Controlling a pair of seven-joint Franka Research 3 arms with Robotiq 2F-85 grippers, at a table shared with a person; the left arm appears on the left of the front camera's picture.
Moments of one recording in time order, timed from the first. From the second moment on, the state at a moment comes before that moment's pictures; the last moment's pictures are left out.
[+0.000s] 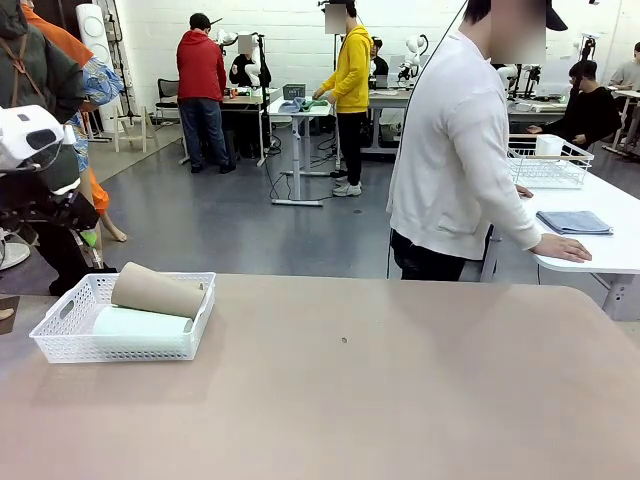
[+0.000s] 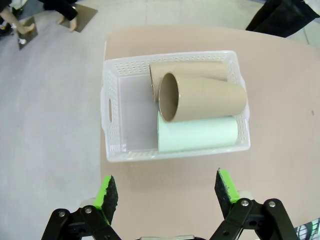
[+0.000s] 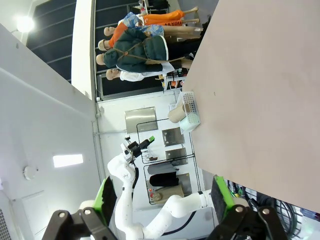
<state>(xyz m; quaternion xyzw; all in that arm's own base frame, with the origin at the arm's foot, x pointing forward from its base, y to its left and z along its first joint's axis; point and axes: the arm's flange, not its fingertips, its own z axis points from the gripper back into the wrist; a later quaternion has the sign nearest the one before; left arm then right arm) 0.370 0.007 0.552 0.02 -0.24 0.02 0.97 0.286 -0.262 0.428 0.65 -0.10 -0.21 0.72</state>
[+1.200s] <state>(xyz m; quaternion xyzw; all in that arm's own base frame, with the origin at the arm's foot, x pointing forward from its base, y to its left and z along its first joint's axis) 0.361 0.069 0.563 -0.16 -0.23 0.07 0.96 0.286 -0.263 0.427 0.65 -0.10 -0.21 0.72</state>
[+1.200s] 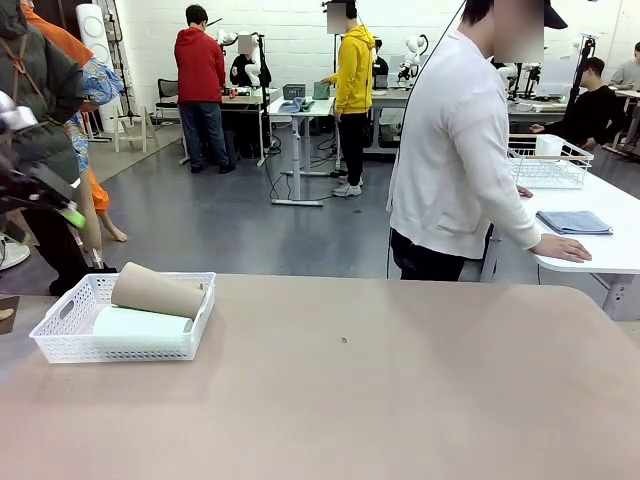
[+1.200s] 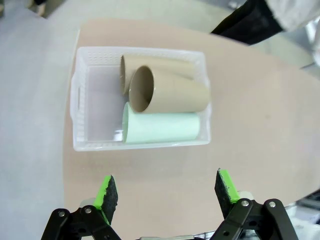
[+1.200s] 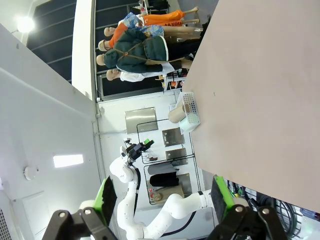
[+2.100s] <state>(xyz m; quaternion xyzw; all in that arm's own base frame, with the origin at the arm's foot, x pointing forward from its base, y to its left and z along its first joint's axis) 0.336 0.256 0.562 -0.38 -0.12 -0.14 0.91 0.286 -0.263 0.427 0.65 -0.10 -0.21 0.72</state>
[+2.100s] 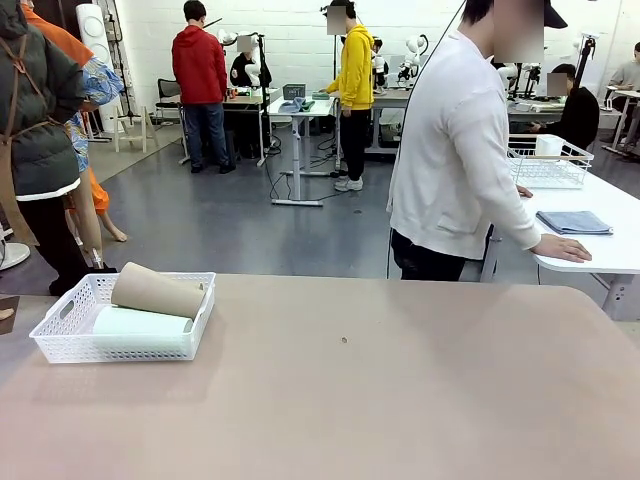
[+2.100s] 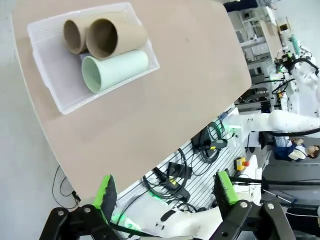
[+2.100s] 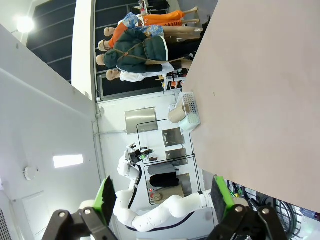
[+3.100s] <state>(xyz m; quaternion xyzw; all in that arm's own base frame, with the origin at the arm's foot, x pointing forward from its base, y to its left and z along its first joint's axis) 0.322 0.320 0.528 -0.44 -0.15 -0.13 0.87 0.286 -0.263 0.427 0.65 -0.10 -0.21 0.72</state>
